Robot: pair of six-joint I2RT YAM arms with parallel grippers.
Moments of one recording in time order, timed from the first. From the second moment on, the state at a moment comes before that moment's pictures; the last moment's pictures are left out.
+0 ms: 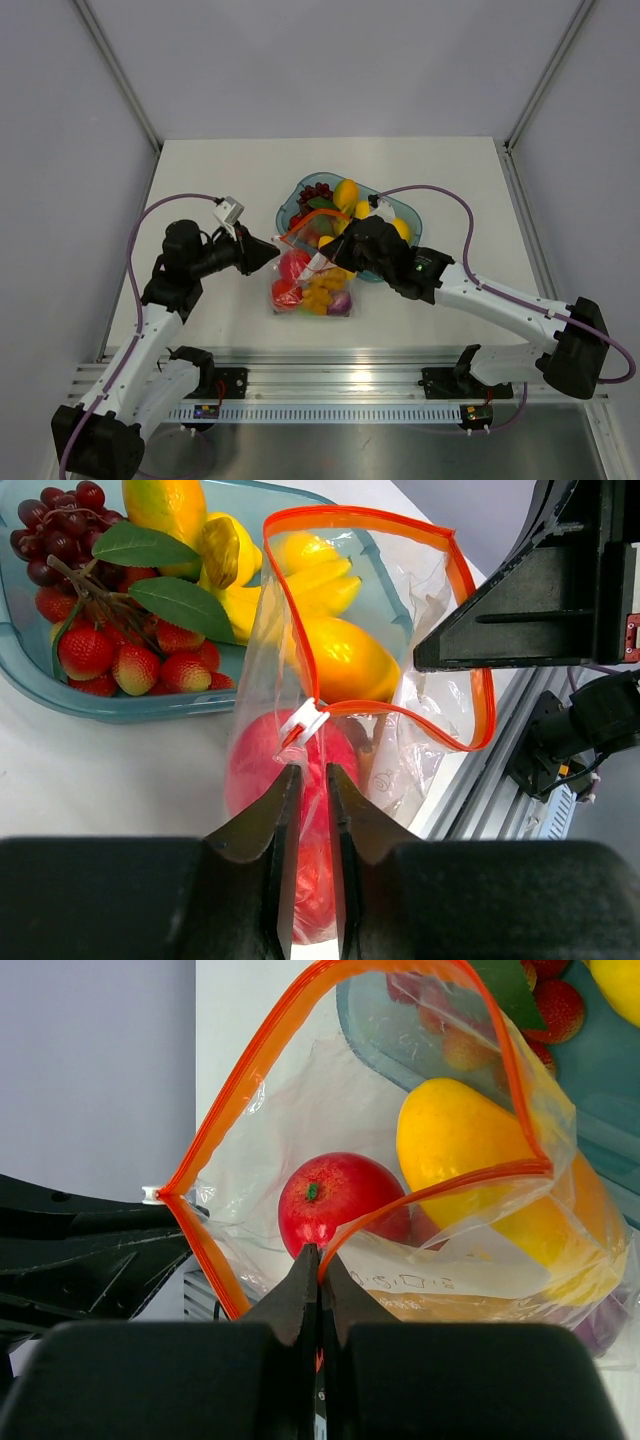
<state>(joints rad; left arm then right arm) -0.23 0.81 0.63 -0.10 0.74 -0.25 0.95 1.27 1.02 -0.25 0.24 1.11</state>
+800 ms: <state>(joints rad) -0.23 0.88 0.64 -0.13 0.74 -0.26 0.95 1.27 1.02 -0.25 0.24 1.10</state>
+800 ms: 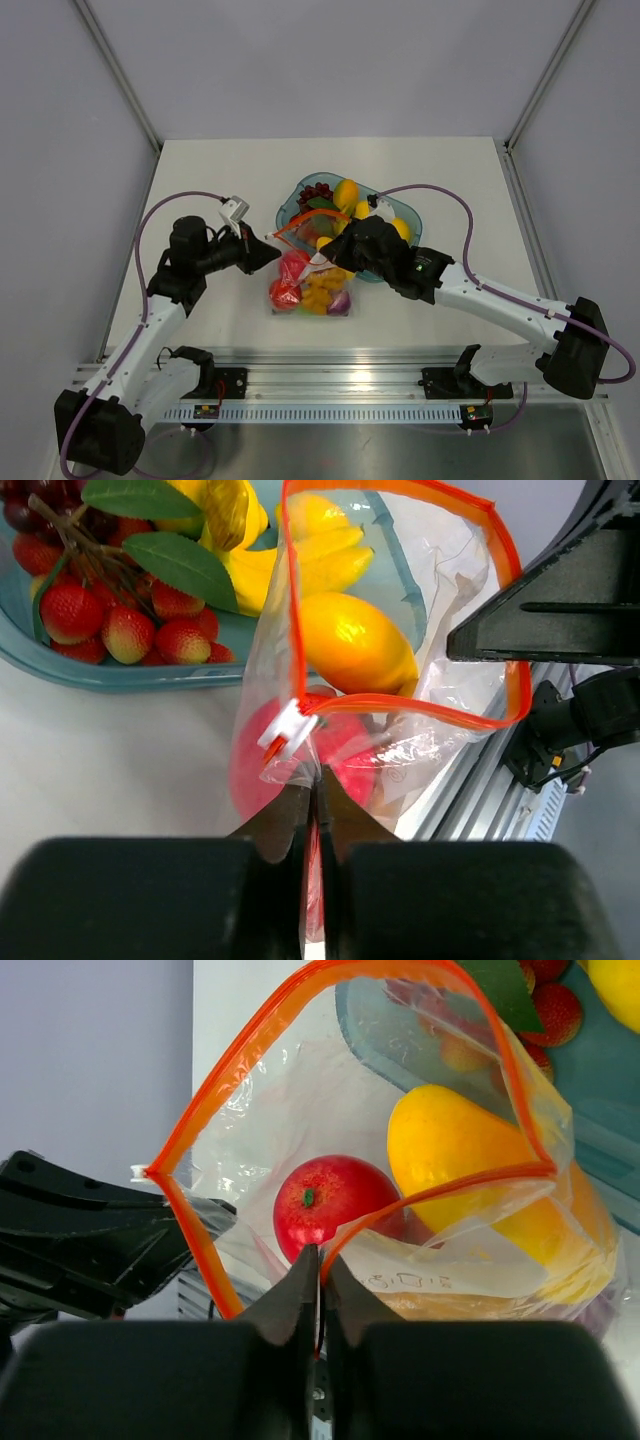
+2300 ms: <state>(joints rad) -0.23 0.90 0.77 -0.17 0.99 -0.14 0.95 1.62 1.69 -0.57 -0.37 -0.26</state>
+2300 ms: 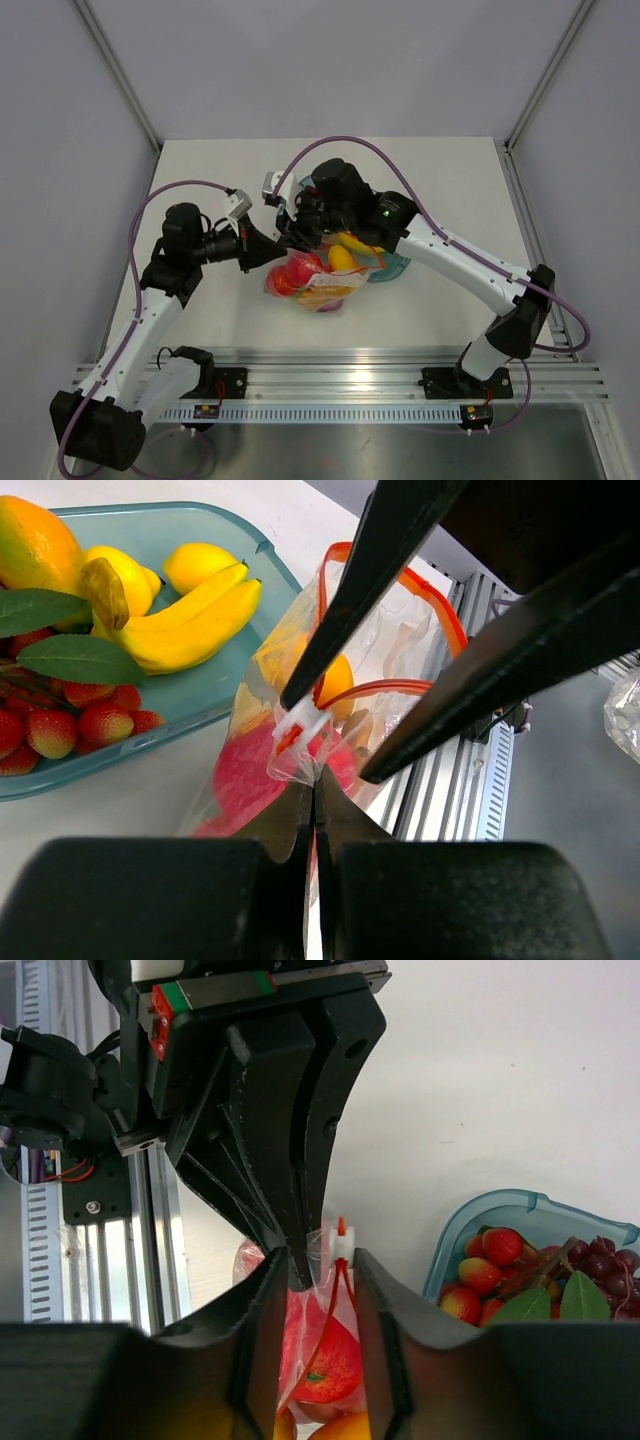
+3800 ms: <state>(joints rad) -0.23 0.96 0.79 -0.16 1.05 -0.14 0.88 1.63 1.63 -0.48 -0.47 -0.18</state>
